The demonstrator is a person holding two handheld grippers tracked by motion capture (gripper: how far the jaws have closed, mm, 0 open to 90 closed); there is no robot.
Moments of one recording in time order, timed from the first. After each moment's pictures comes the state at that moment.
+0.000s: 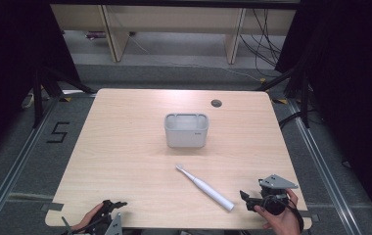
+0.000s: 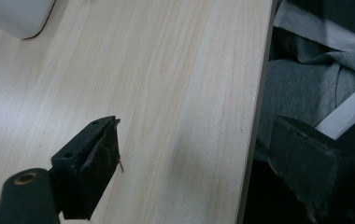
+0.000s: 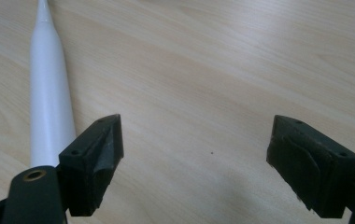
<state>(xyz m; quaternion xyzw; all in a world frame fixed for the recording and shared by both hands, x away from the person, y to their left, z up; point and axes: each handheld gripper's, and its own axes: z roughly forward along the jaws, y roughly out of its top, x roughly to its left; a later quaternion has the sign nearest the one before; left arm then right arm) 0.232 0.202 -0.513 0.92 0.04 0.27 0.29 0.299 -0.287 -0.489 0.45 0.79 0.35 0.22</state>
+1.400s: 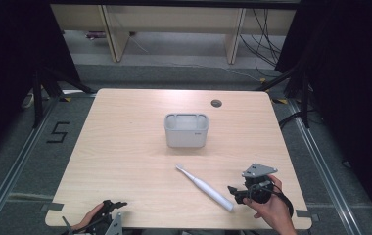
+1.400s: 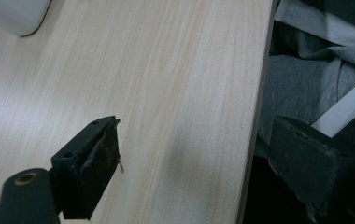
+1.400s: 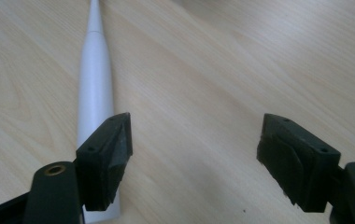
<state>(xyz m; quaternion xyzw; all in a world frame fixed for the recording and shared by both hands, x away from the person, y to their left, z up) 0.233 0.202 -0.514 0.92 0.04 0.27 0.28 0.322 -0.243 -0.462 0.39 0.85 0.31 0.17</state>
